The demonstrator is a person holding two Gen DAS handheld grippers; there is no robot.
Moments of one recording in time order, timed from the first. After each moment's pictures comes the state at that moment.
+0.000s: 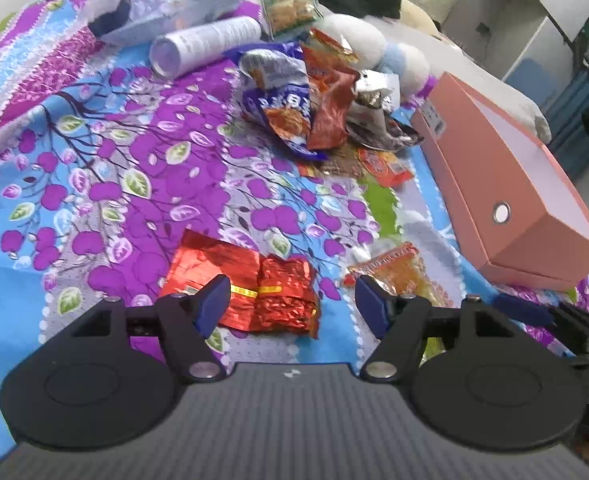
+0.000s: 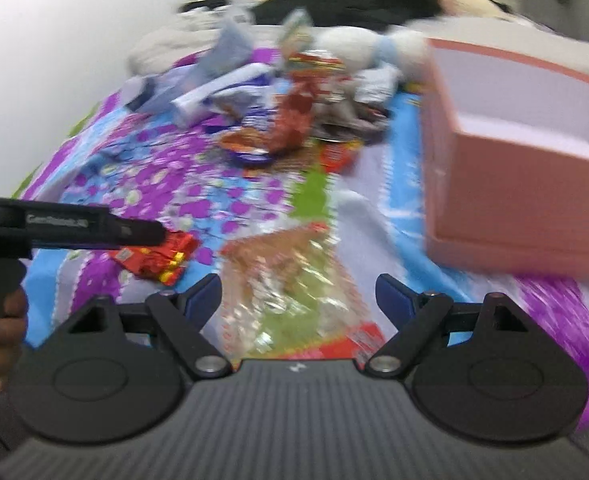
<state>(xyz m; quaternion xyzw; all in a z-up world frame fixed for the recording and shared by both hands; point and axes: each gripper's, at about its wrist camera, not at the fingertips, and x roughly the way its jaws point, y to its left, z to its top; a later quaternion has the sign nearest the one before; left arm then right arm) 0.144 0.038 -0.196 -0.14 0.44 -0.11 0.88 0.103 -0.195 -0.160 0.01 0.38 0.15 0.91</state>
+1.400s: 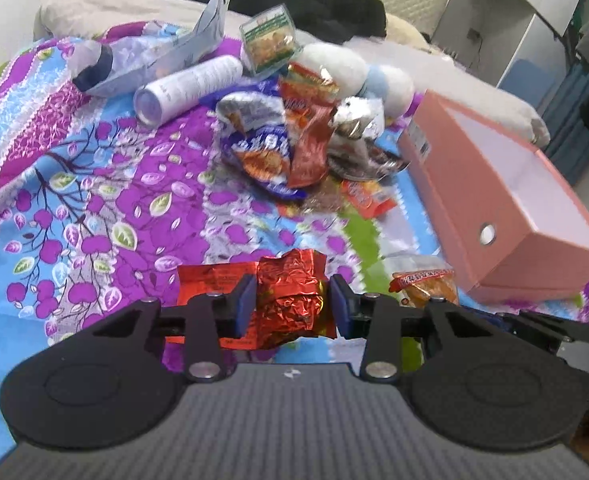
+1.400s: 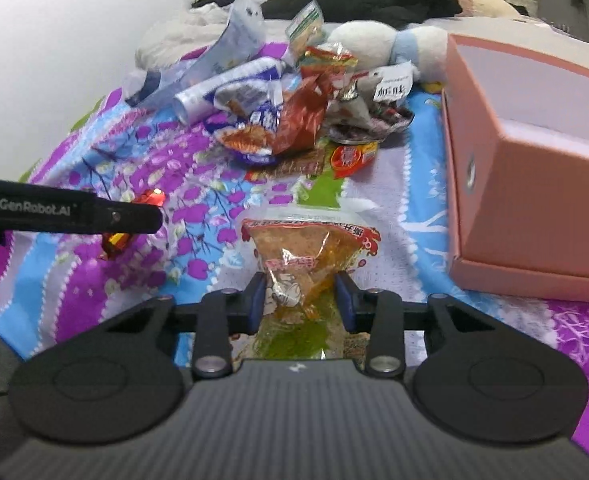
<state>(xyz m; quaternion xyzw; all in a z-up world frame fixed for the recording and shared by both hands) 0.147 0.011 -0.163 -0.11 0.40 -0.09 0.91 0.116 -0.198 -0.164 0.02 0.37 0.14 0.92</state>
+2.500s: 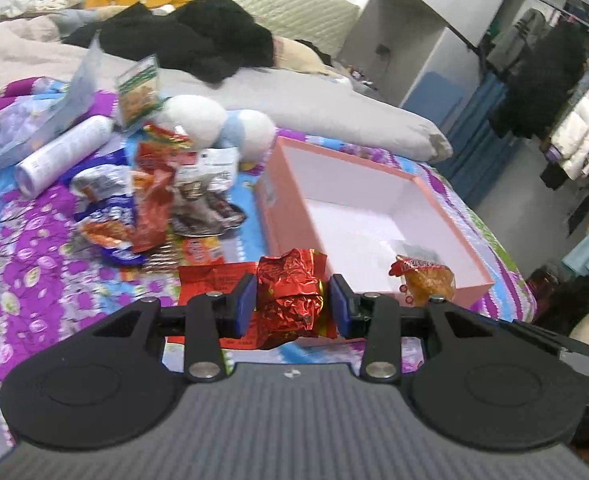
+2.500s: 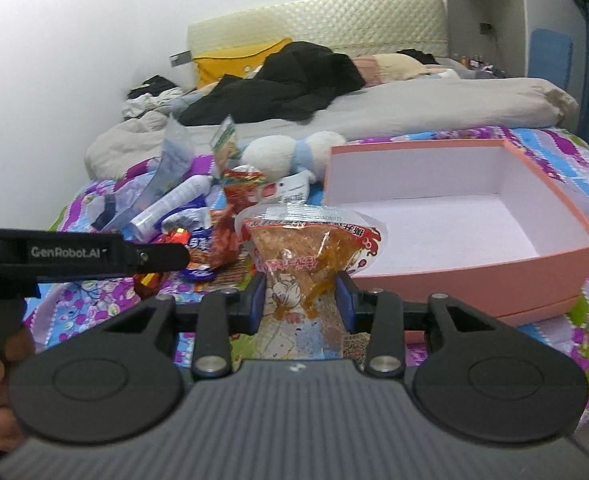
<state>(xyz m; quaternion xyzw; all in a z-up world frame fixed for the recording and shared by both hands) 0.143 -0.083 -0.066 -0.12 0.36 -0.22 0.90 0.068 -0.279 -0.050 0.08 0.30 0.03 0.95</state>
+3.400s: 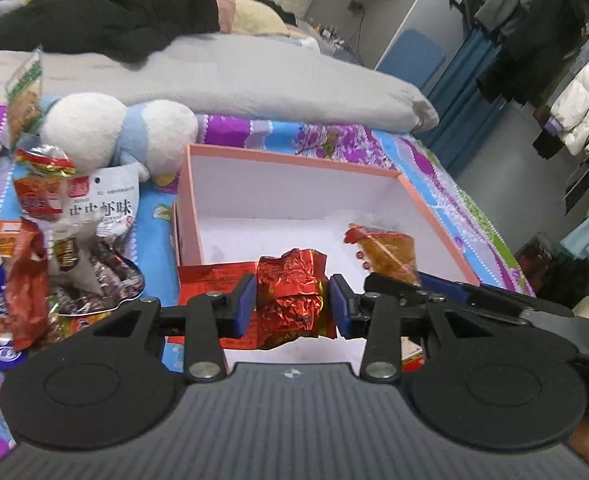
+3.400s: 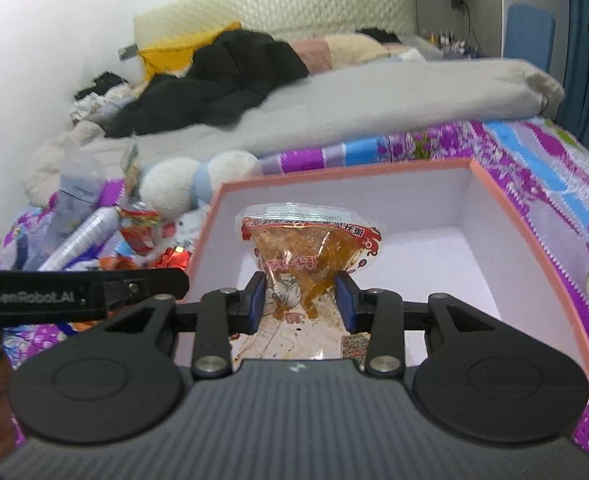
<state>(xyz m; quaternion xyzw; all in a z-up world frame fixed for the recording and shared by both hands) 0.311 -0.225 -0.090 -0.10 0.41 -0.27 0.87 0.224 -0.390 -0.075 0.08 0.35 -0.01 0.93</state>
